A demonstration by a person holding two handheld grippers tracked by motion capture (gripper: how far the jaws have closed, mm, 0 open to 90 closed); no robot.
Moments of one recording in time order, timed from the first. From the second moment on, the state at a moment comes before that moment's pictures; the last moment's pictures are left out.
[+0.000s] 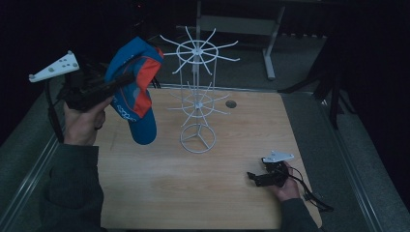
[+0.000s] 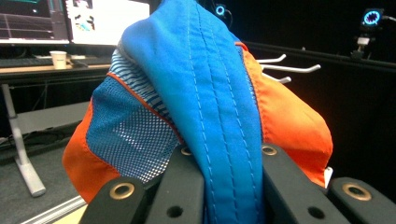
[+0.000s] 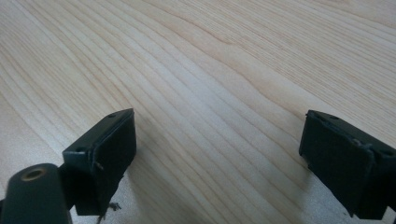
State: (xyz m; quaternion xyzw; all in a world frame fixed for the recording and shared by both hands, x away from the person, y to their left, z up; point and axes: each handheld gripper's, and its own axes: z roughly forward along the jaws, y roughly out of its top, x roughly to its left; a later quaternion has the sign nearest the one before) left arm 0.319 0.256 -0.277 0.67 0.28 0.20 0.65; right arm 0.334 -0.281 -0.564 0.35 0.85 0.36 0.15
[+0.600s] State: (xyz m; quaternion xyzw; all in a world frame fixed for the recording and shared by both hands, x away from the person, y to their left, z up) left arm 0.330 0.238 -0.286 0.73 0.28 0.17 0.61; right arm 0.334 -0.282 -0.565 0.35 0.85 0.36 0.15
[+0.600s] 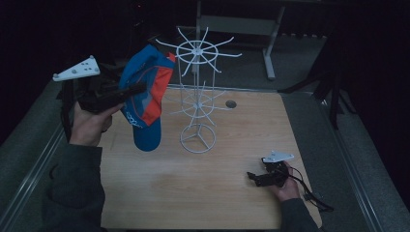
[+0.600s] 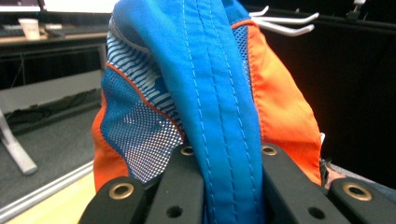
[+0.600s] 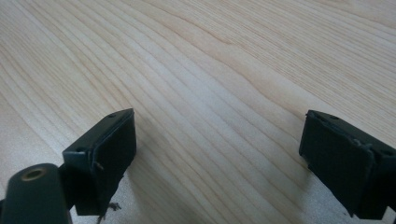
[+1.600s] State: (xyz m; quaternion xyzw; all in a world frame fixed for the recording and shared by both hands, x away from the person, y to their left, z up) left arm 0.334 0.235 -0.290 0.74 0.32 0.19 0.56; right arm 0.334 -0.281 -0.564 0.36 0.85 0.36 0.15
